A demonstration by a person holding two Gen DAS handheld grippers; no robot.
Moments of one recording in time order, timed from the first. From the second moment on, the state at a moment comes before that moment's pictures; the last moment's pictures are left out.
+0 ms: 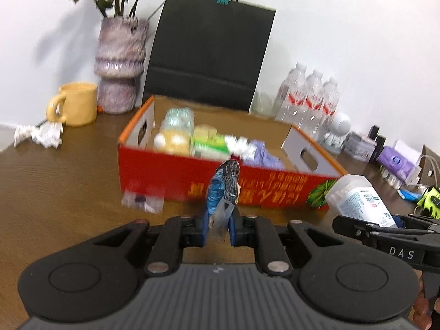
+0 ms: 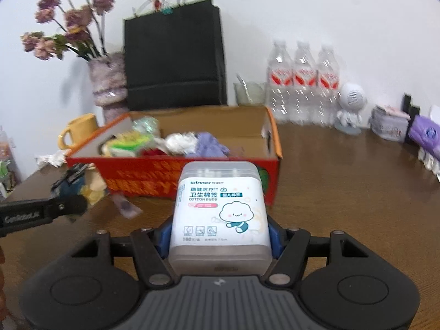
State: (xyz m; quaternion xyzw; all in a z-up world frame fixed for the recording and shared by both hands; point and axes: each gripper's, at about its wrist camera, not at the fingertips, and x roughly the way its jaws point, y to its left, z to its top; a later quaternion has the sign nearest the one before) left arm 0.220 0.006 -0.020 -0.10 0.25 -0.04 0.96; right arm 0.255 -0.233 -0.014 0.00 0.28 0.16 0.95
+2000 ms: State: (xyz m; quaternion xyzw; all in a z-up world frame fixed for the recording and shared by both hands) left arm 0.362 0.040 -0.005 -0.11 0.25 -0.03 0.96; right arm 0.399 -0.163 0.006 -0.02 0.29 0.16 0.94
